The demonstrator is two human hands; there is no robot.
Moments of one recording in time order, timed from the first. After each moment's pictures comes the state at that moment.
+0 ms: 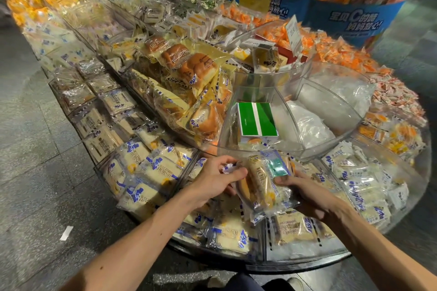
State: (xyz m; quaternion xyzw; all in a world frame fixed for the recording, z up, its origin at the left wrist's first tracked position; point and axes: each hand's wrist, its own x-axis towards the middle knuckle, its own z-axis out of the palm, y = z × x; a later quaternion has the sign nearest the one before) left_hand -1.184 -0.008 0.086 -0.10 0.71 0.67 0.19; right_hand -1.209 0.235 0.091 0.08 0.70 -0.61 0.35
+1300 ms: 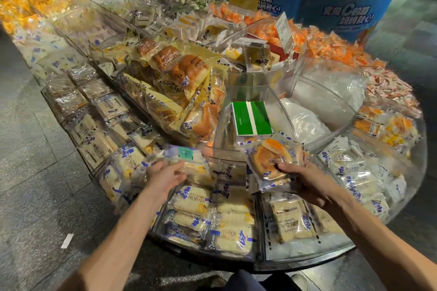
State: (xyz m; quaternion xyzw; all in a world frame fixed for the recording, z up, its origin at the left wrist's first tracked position) left_hand -1.189 -0.086 0.067 -0.38 0.58 0.72 0.02; right_hand -1.230 0.247 0.079 0.10 0.59 -0.75 0.30
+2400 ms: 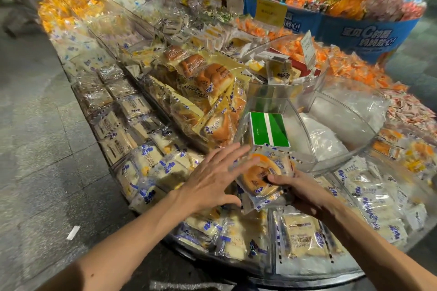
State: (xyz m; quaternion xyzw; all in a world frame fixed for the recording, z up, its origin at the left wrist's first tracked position) left_hand -1.186 -0.054 0.082 0.29 0.95 0.10 -0.07; right_hand -1.226 0.197 0.096 0.00 0.63 -0.69 0.36
